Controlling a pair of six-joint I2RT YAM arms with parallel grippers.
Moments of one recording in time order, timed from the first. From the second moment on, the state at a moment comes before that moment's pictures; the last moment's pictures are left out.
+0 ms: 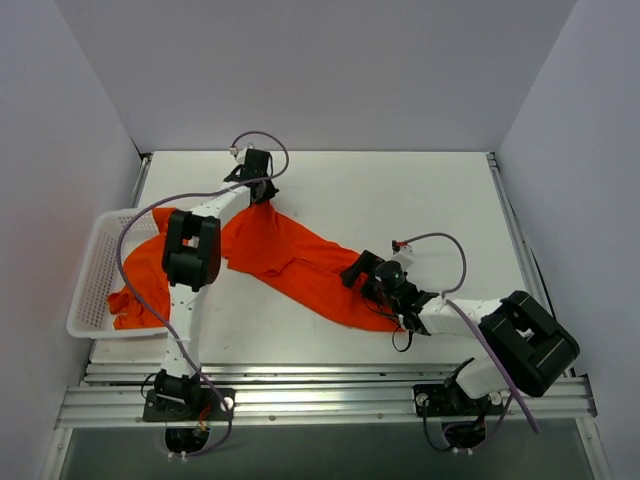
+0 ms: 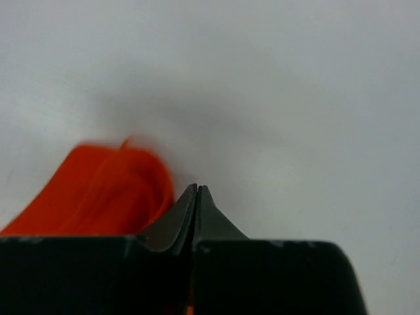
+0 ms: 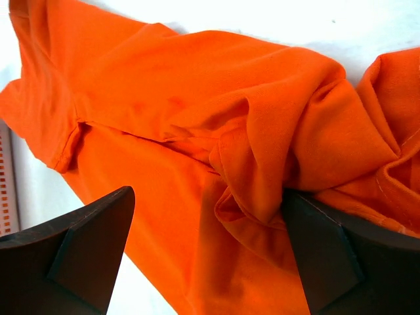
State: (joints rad) left arm -0.29 2.47 2.08 -0.33 -0.20 -0.68; right arm 0.65 1.39 0.38 0.39 0.21 0.97
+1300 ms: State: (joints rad) left arm -0.34 2.15 1.53 -0.29 -0.39 -0.69; right arm 0.67 1.40 0.39 0.39 0.23 0.97
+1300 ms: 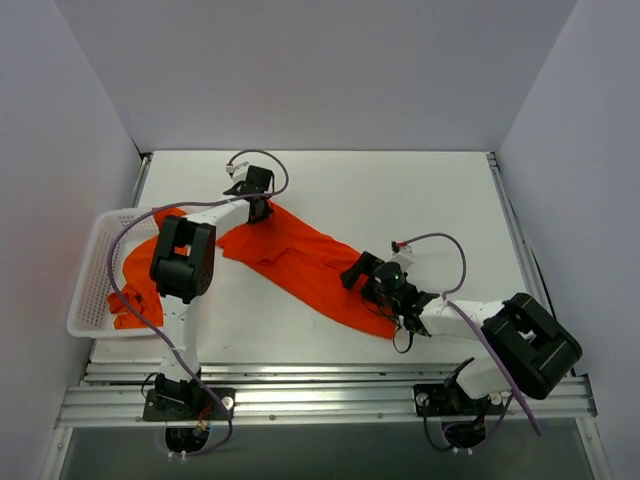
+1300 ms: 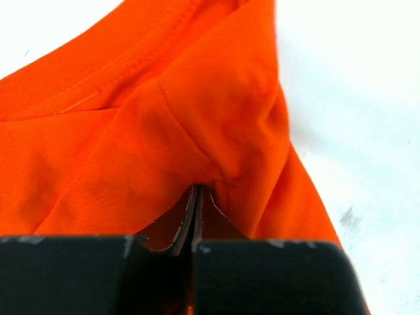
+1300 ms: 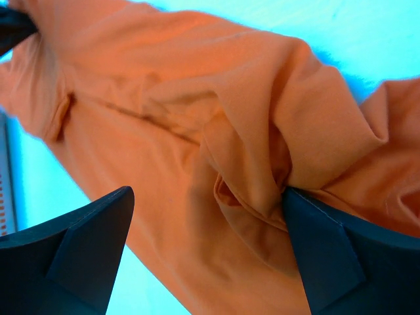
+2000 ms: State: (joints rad) left arm -0.32 2.81 2.71 -0.69 0.07 -0.56; right arm 1.16 2.01 0.62 1.12 0.13 1.22
